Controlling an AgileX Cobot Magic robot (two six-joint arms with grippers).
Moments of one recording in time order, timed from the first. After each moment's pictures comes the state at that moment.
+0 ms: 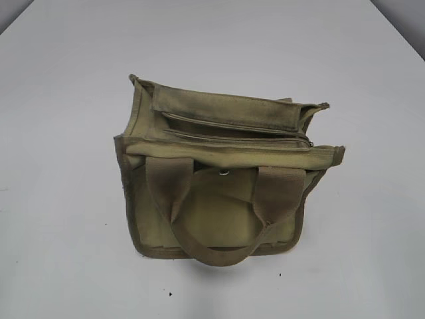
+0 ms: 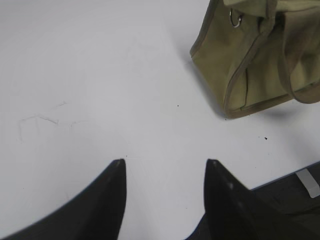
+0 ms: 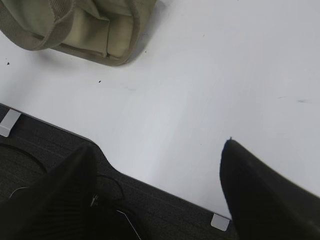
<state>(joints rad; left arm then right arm) -0.39 0.12 -0.52 0.03 1.06 -0.03 0.29 0.22 -0.49 0.12 1.10 -0.23</state>
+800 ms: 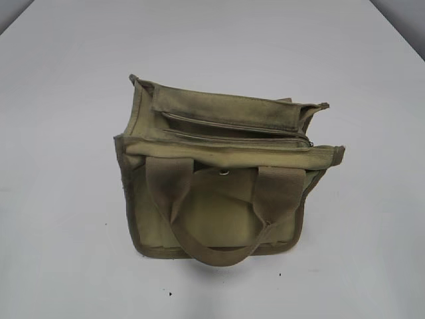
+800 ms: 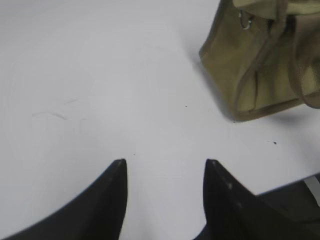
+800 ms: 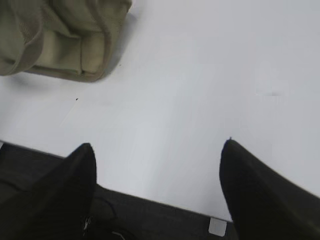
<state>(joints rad) -0.33 0.12 -0.52 0.03 1.06 -0.03 0.20 0.20 -0.49 0.12 1.09 -0.23</state>
